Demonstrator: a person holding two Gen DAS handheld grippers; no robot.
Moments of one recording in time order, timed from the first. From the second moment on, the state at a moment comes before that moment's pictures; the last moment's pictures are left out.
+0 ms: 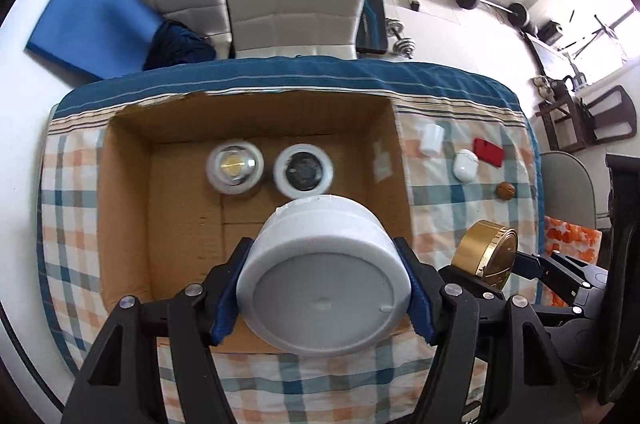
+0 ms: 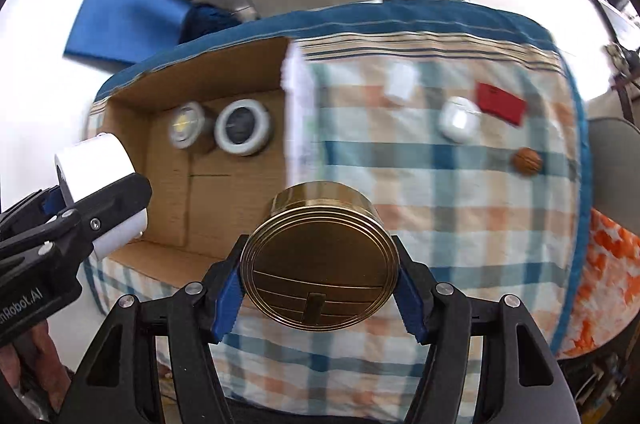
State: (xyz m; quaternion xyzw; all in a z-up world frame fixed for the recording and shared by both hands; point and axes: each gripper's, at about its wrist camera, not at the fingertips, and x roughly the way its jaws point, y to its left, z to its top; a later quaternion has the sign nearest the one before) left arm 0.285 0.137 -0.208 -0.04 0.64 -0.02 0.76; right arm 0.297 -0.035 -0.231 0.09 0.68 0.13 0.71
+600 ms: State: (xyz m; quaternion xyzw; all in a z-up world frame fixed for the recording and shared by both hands) left arm 0.321 0.272 -0.327 -0.07 0.71 0.05 0.70; right arm 0.346 0.091 -0.356 0.05 0.75 0.08 0.66
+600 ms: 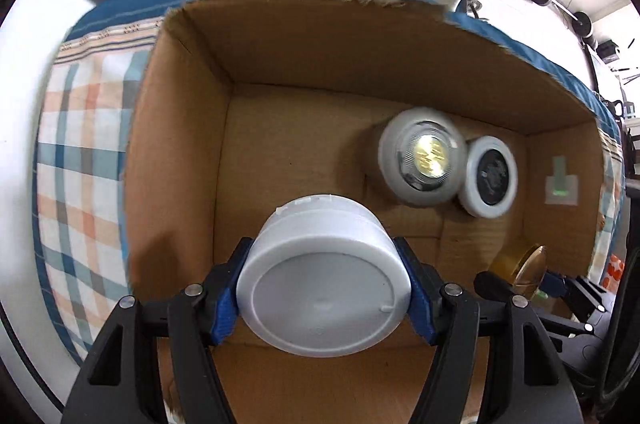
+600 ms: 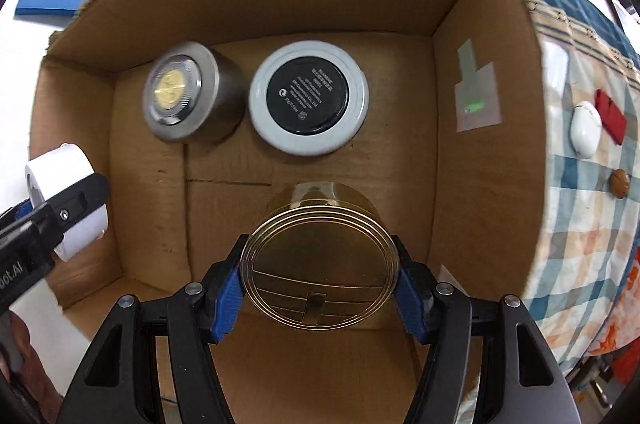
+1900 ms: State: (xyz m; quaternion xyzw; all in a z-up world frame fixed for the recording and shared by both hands) left arm 0.347 0.280 -0.334 -0.06 0.73 0.02 0.68; right arm 0.369 0.108 -0.350 0.07 0.77 0.06 0.63
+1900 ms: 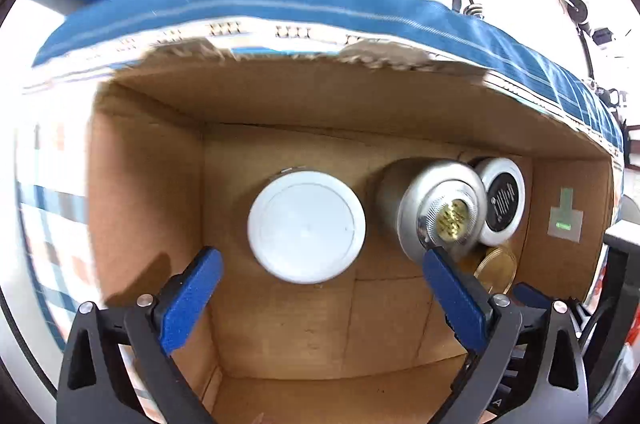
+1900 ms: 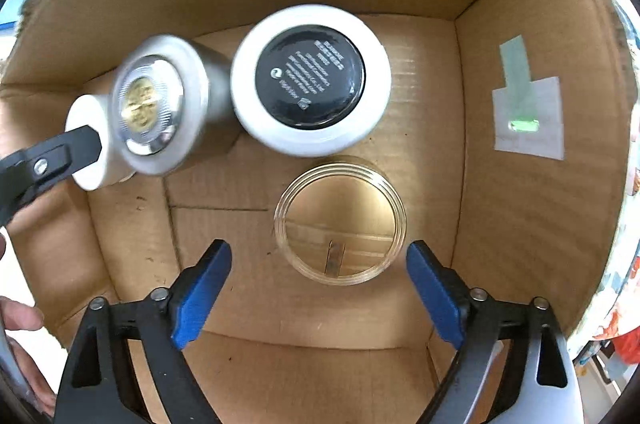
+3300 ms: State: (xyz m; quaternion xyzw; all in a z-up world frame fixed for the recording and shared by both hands) left arm 0.198 0.191 -0.148 -0.06 0.59 -0.01 0.80; right arm 0.217 0.039 -0.180 0.09 0.65 0.13 0.74
